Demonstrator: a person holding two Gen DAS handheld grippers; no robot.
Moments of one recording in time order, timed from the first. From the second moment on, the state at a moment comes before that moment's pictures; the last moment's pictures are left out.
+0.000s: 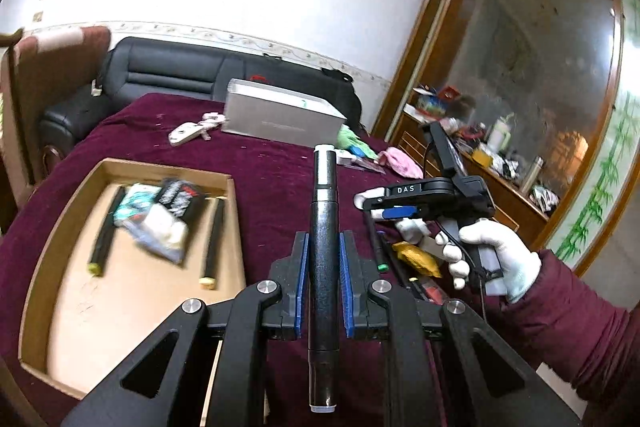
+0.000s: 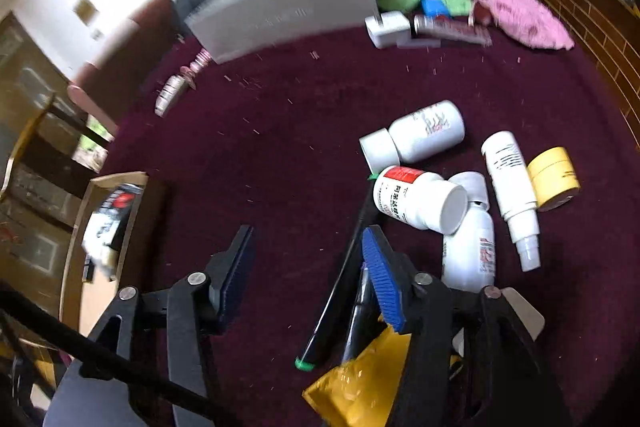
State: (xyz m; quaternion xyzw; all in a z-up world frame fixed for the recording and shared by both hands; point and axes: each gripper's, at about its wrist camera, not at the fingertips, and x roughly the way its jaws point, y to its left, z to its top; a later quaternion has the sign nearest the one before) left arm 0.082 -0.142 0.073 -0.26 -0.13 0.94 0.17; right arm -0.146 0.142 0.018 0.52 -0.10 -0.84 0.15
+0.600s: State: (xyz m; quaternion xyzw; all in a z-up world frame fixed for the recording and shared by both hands) left arm 0.082 -0.212 0.036 -0.26 -0.20 0.93 0.15; right arm -0.132 0.083 -0.017 0.55 0.06 -0.83 0.04
